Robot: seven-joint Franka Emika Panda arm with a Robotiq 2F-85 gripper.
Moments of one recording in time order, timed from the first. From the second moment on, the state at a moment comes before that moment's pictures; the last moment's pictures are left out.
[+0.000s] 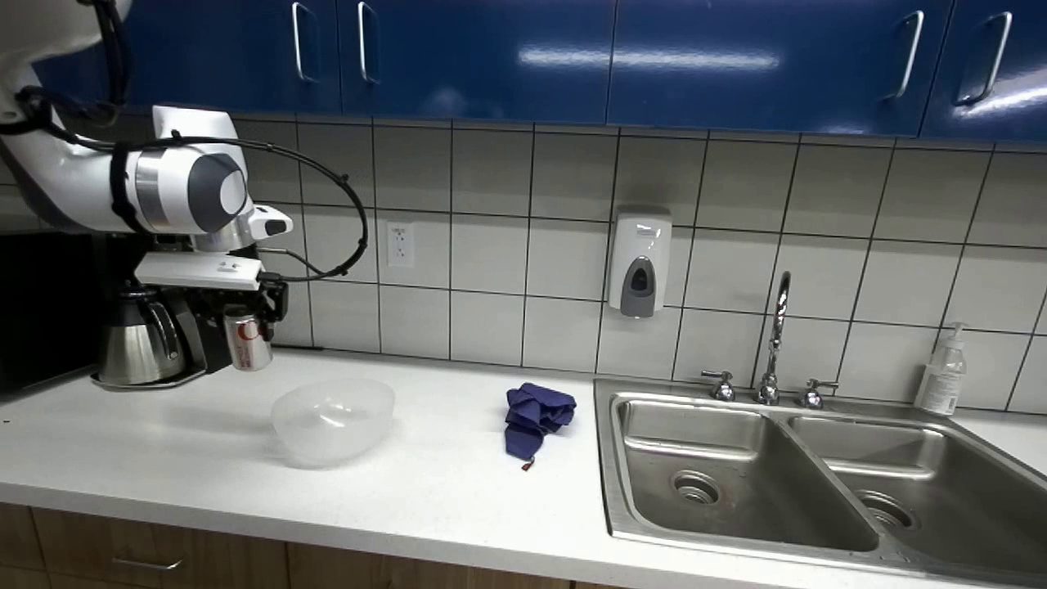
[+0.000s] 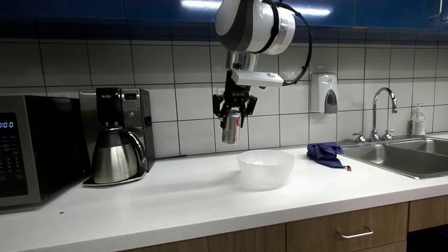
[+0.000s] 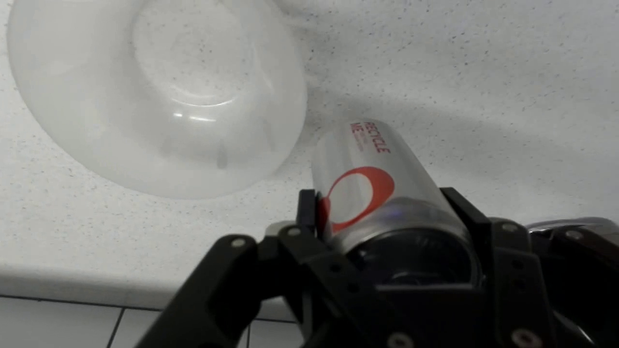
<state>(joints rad) 0.21 0.12 0.16 -2.24 -0.02 2.69 0.04</state>
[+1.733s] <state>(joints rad) 0.25 0.37 0.24 -2.19 0.01 2.78 -0.01</state>
